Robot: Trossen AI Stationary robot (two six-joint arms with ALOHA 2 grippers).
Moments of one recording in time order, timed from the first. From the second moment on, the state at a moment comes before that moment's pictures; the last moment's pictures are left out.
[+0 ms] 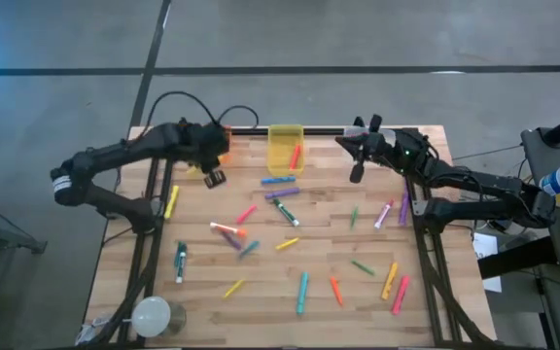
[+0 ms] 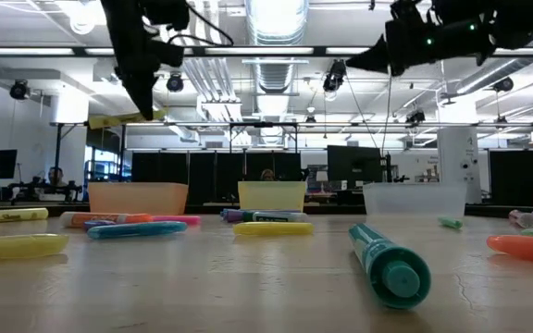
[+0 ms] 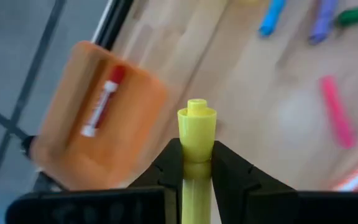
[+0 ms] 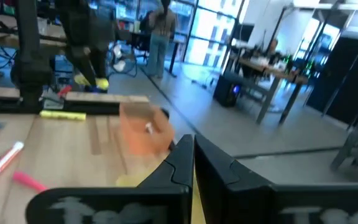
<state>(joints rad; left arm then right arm) 0.44 1.27 1.21 -1.12 -0.27 0.05 -0.52 0.97 0.55 0.40 -0.11 -0.23</state>
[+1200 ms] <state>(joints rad) 0.52 1.52 1.21 -0.66 -0.22 0.08 -0.60 0.97 0.56 0.39 -0.10 -0.45</state>
